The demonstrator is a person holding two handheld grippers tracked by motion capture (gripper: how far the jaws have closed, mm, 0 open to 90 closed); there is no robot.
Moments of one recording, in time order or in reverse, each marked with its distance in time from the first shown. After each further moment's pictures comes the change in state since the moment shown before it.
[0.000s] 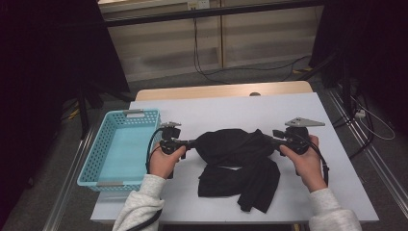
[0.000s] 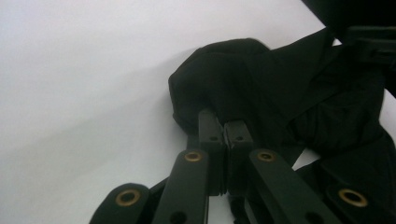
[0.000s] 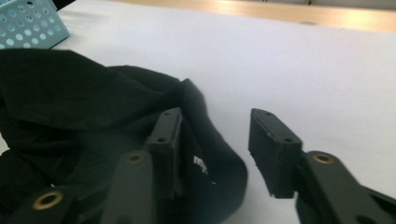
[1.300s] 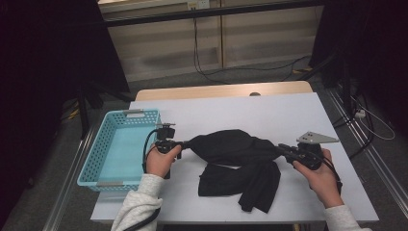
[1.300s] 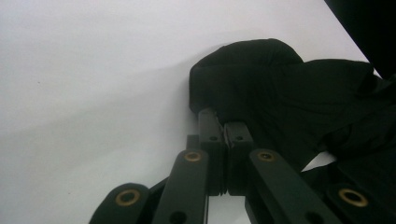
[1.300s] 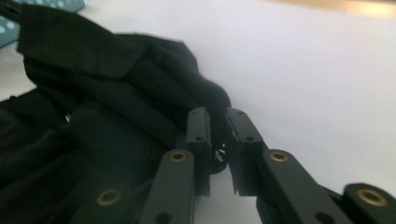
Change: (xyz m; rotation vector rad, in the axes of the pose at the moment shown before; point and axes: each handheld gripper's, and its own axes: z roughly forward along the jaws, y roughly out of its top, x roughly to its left) left arm 0.014 -0.002 -0.003 0.025 0.035 -0.101; right arm -0.005 -0.033 -0.028 0.003 0.049 -0.080
